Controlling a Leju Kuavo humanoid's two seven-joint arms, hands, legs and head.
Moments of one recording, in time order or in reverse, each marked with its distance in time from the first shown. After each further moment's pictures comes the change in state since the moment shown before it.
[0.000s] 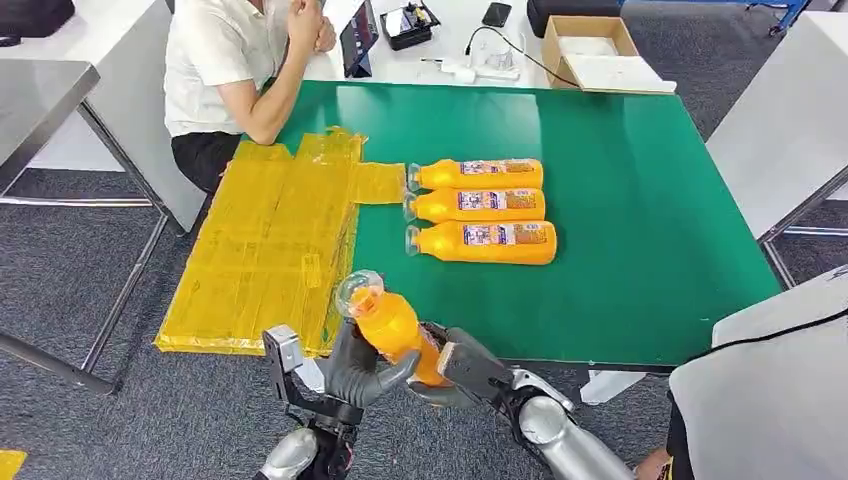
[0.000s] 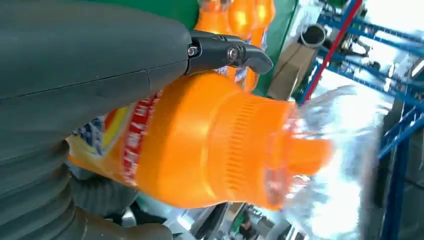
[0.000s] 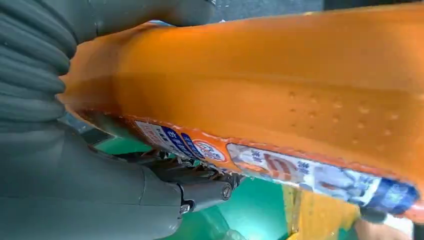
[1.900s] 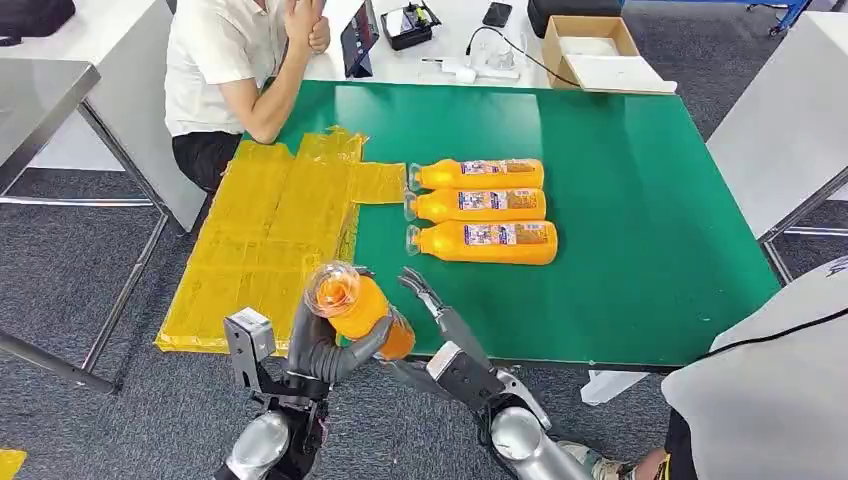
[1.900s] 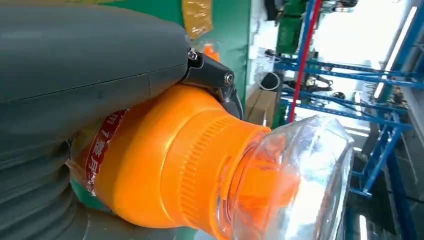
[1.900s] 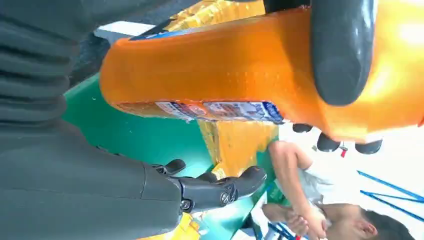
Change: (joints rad) left arm 0.004 0.078 0.036 -0.227 -0.245 0.192 0.095; right arm 0.092 0.106 -0.064 -0.176 0.002 -0.237 -0.098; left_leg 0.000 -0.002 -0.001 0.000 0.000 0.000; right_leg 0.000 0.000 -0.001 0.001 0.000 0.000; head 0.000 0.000
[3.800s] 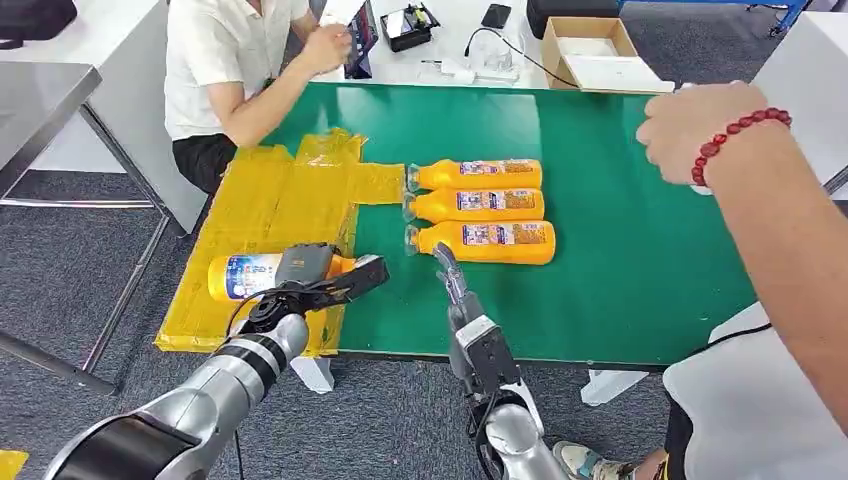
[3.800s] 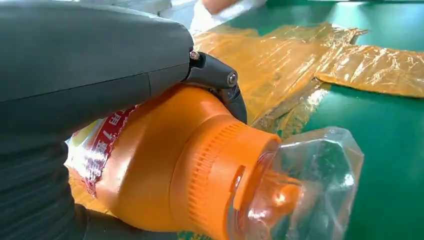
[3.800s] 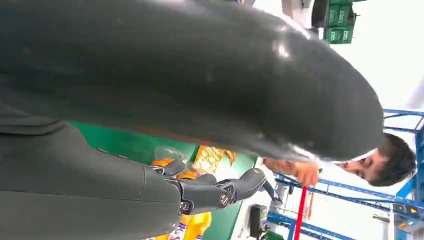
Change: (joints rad) left arm -0.618 -0.045 0.230 1.041 -1.265 -0.003 0.518; right arm 0.069 0.147 -0.196 -0.022 -0.015 -0.035 -0.019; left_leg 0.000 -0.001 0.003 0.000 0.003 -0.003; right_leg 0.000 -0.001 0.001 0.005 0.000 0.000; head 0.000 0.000
